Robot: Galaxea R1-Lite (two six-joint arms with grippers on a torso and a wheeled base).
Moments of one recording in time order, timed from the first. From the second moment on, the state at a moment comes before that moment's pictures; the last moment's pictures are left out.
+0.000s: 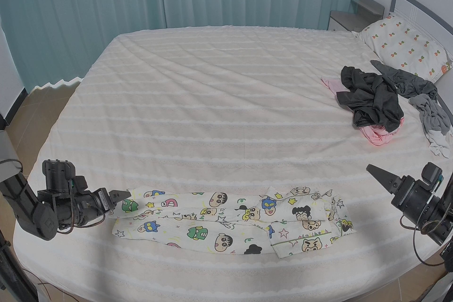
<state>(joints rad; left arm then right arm) 0.04 1.92 -0.37 -0.88 -0.27 -0.46 0.28 1.42 -0.04 -1.24 0.05 0.65</state>
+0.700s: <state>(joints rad) 0.31 1.82 -0.20 -0.93 -1.04 -0.77 0.29 1.97 -0.56 -0.87 0.20 0.64</state>
